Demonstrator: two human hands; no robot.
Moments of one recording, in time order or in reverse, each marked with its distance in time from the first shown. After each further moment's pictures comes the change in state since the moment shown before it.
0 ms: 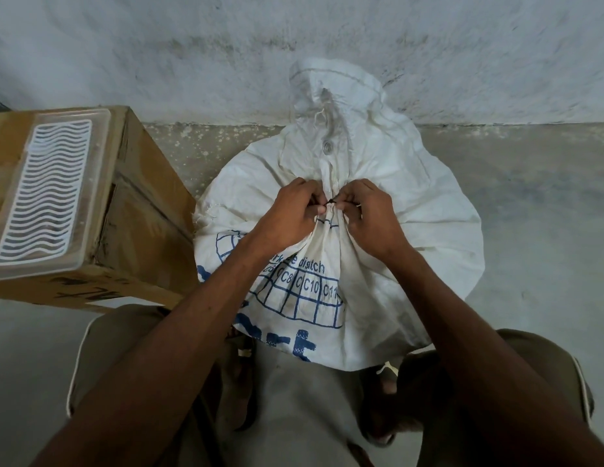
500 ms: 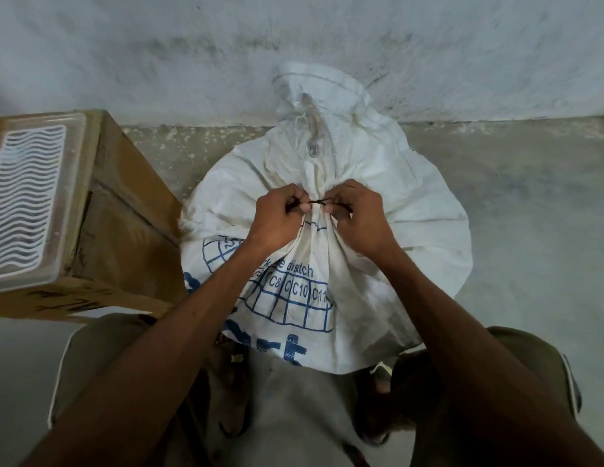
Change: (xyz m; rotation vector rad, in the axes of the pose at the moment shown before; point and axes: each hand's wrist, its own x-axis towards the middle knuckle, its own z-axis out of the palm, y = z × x) left_hand -0.001 0.002 0.012 -0.288 0.128 -0.299; right_hand 0.002 0.007 -0.001 0.065 0.066 0.012
